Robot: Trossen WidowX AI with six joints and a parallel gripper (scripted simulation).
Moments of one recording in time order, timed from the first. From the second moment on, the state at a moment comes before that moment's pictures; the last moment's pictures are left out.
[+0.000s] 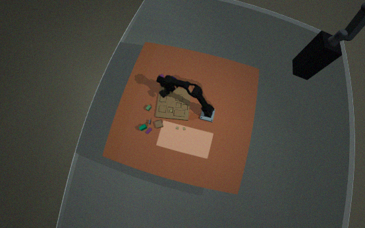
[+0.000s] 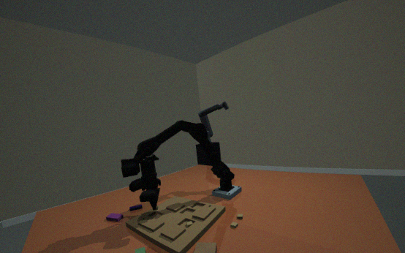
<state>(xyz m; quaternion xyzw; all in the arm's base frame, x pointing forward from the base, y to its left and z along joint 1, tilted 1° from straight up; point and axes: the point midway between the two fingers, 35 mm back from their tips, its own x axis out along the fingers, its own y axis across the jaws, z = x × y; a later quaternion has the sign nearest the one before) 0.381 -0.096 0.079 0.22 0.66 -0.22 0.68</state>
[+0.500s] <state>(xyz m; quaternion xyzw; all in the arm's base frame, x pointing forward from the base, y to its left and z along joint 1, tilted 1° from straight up) 0.381 -0.097 0.109 0.22 0.66 -0.22 0.68</state>
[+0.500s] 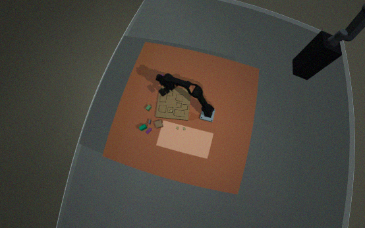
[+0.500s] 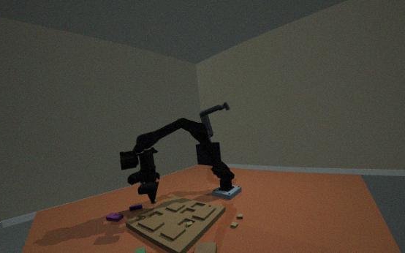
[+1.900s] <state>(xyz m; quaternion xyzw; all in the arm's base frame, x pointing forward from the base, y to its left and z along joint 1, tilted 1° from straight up) 0.334 -0.207 0.132 0.22 0.66 -0.23 0.69</state>
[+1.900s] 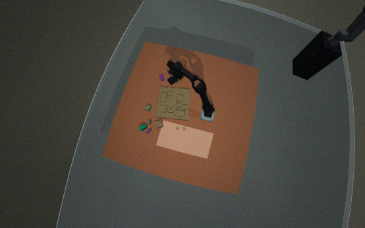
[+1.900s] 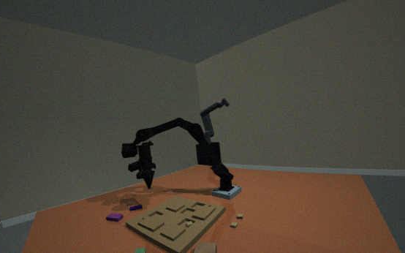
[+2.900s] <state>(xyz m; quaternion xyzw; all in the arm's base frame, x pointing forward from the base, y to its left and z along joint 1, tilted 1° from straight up) 0.309 -0.254 0.112 0.22 0.65 -0.23 0.69</state>
